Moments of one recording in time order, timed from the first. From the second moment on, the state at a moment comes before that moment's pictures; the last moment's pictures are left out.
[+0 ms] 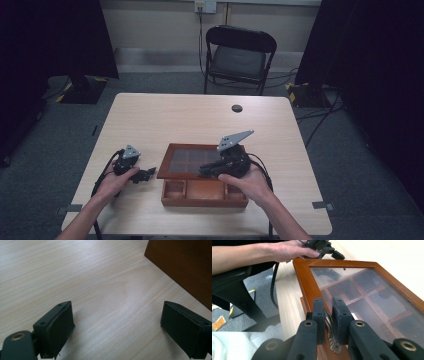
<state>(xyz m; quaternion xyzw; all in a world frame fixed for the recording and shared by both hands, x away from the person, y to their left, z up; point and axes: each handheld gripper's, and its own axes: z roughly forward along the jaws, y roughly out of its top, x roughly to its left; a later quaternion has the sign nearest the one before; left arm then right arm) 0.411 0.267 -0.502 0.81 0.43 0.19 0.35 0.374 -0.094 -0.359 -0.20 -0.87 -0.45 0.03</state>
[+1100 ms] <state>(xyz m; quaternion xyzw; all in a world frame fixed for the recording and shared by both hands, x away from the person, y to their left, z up) 0.411 0.267 -0.502 0.81 0.43 0.19 0.35 0.380 -0.096 -0.347 -0.22 -0.86 -0.46 0.03</state>
